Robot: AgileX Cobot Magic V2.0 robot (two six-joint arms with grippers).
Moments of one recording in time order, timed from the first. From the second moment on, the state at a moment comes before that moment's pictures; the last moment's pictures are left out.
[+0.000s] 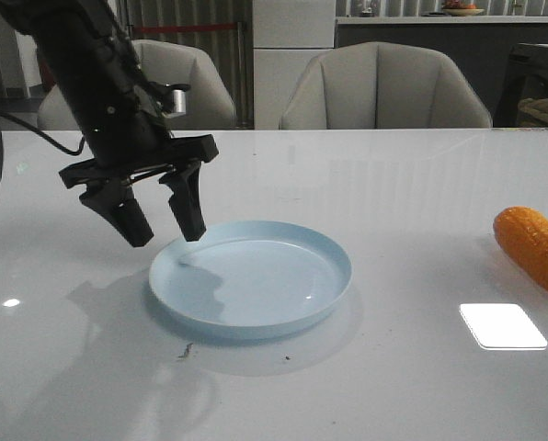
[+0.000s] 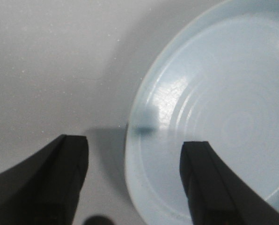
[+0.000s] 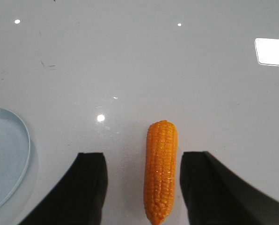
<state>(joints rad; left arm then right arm) -0.36 2.12 -1.67 -0.34 1.08 0.18 0.05 1.04 -0.73 0.15 0.31 -0.11</state>
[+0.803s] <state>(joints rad) -0.29 1.86 -2.02 -0.06 1.00 0.22 0.05 1.04 -0.73 0.15 0.37 -0.11</state>
